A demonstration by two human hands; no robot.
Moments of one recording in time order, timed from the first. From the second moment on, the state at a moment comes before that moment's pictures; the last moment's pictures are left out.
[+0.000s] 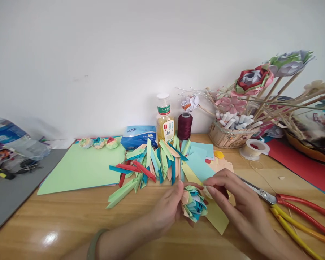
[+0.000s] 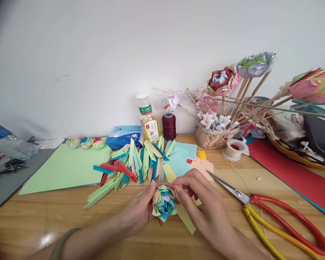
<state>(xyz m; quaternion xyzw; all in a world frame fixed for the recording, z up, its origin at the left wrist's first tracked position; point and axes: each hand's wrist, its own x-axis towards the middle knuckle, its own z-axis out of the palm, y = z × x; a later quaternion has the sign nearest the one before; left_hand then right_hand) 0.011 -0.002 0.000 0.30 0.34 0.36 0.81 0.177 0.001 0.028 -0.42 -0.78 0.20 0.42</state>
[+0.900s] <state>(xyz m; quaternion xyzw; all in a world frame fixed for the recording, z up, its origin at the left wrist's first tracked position) 0.014 -0.003 0.006 0.27 0.32 0.41 0.81 0.182 0.003 0.008 -0.38 -0.84 -0.01 0.38</state>
